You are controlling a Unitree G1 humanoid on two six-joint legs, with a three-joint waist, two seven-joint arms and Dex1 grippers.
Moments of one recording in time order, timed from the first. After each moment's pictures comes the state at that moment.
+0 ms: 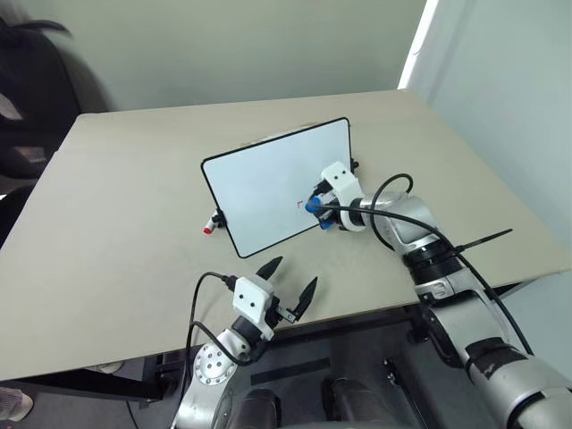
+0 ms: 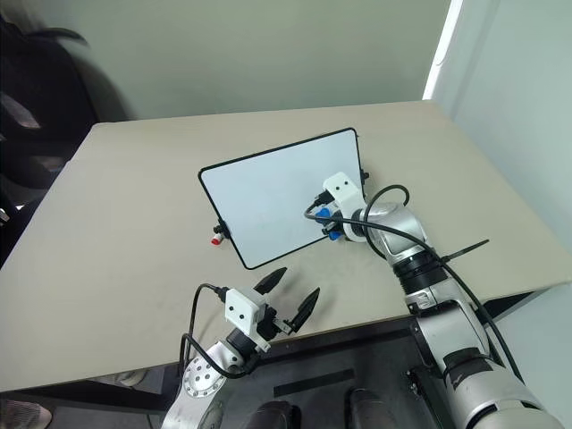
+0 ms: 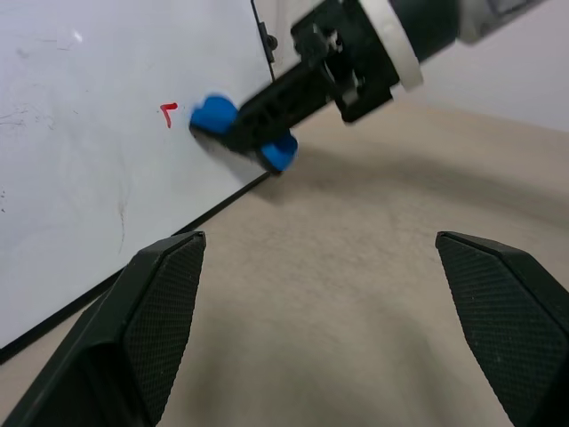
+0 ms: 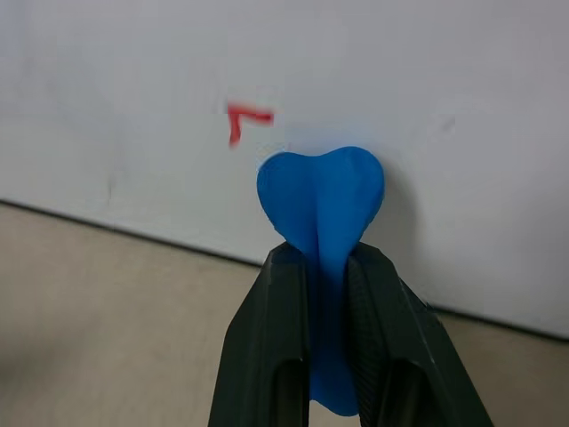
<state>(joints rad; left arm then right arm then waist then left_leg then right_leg) 0.21 0.16 -0.21 -0.26 -0.15 -0.08 -0.41 -0.91 -0.25 0.28 0.35 0.11 0.95 0.57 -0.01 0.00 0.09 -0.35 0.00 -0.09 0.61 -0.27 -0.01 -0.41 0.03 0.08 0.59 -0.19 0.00</state>
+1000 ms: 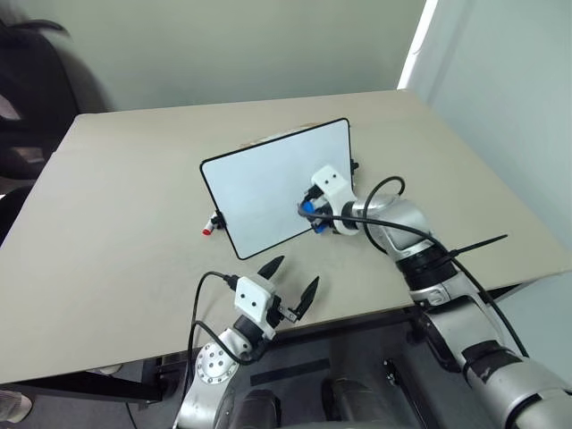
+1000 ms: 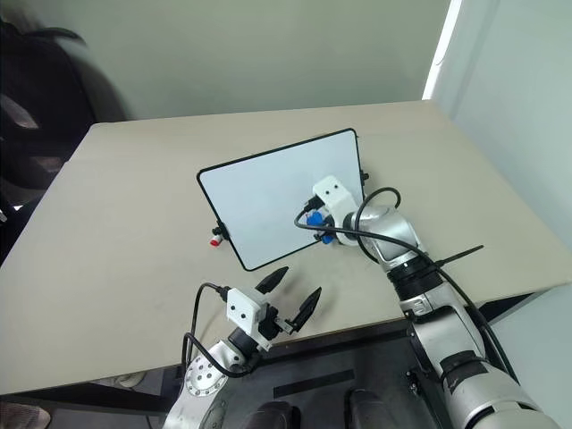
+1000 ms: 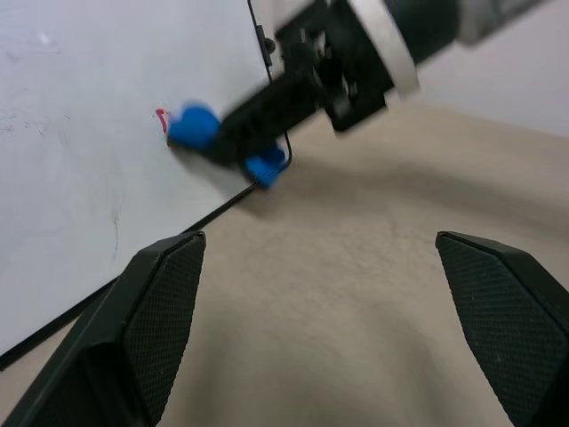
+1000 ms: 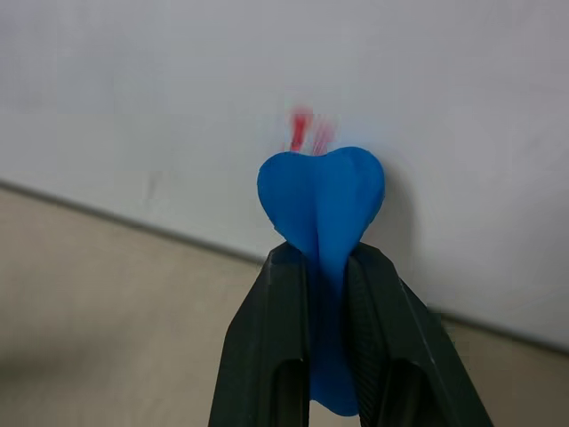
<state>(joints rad) 0.20 0.15 -0.22 -0.25 -0.15 -0.09 -0.41 -0.88 -0.22 0.31 0.27 0.09 1.00 0.57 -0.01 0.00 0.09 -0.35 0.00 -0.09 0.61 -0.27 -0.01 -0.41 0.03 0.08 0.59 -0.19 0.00</state>
